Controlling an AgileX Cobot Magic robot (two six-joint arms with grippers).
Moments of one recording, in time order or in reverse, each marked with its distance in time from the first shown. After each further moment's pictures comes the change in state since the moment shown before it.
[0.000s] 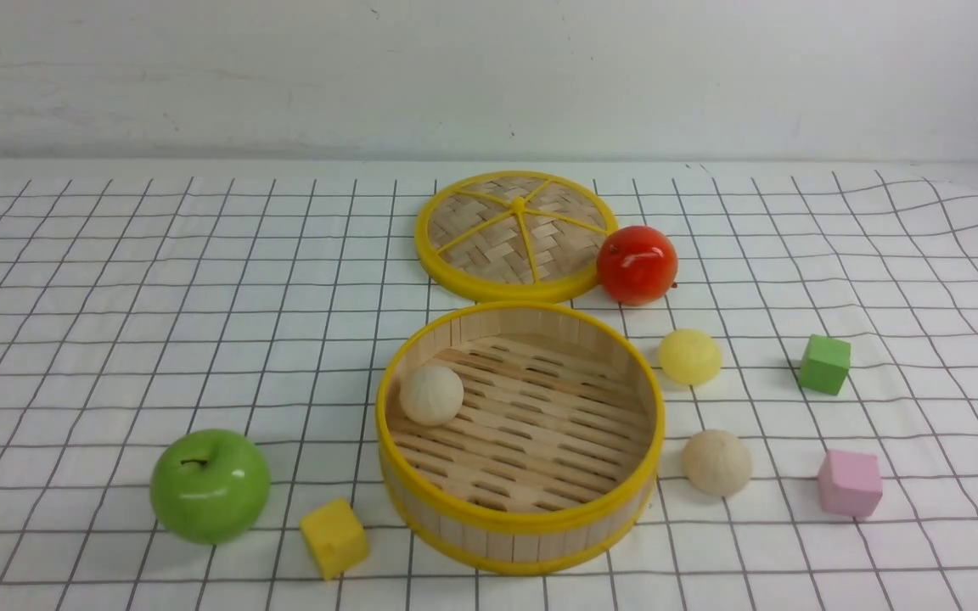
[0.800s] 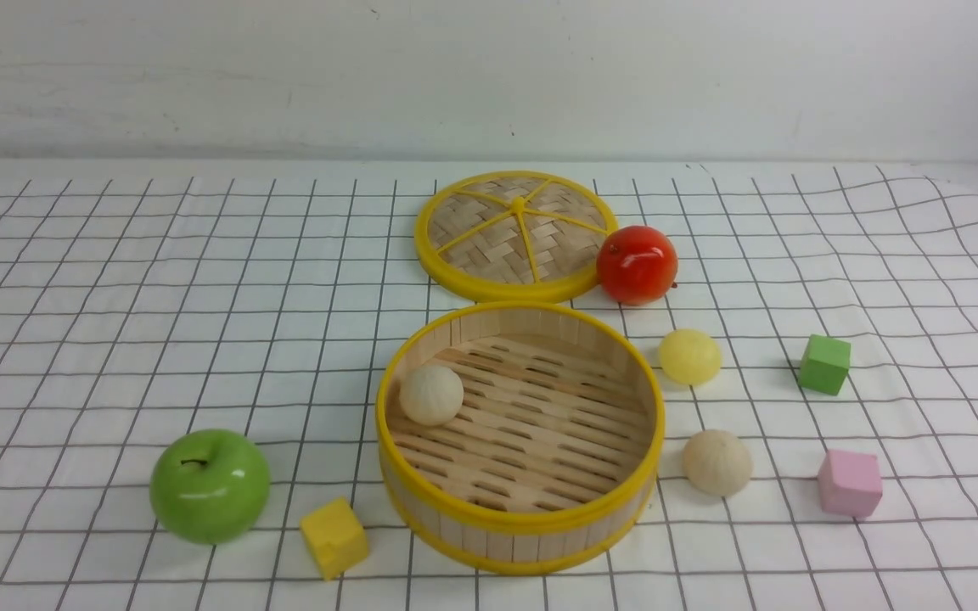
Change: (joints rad) right arm 0.000 0.000 0.000 0.000 0.000 0.000; left arm 0.005 -0.062 0.164 0.001 0.061 0.000
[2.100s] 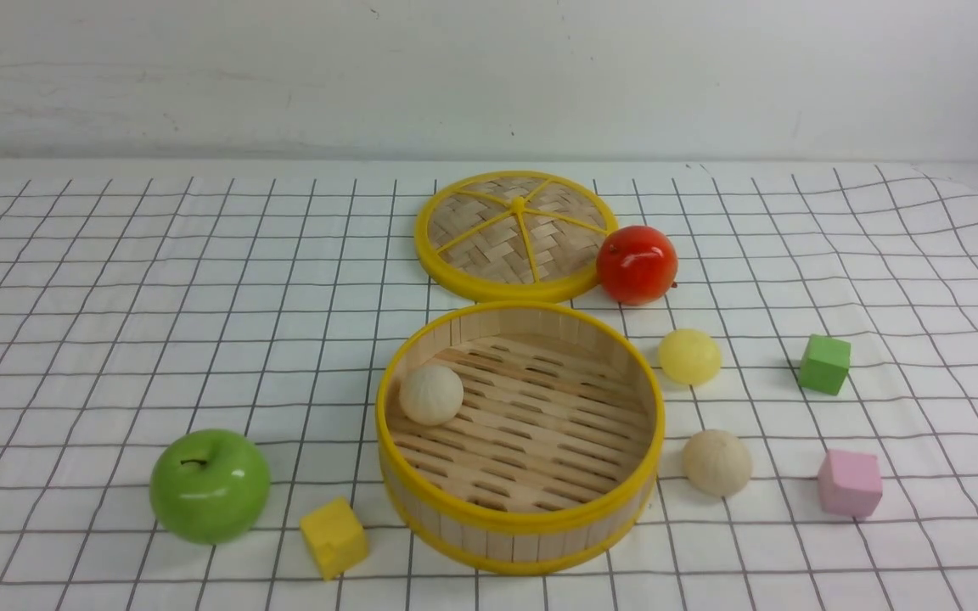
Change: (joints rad) right arm 0.000 0.008 -0.120 0.017 -0.656 0.127; left arm 0.000 0.000 0.000 -0.001 0.000 0.000
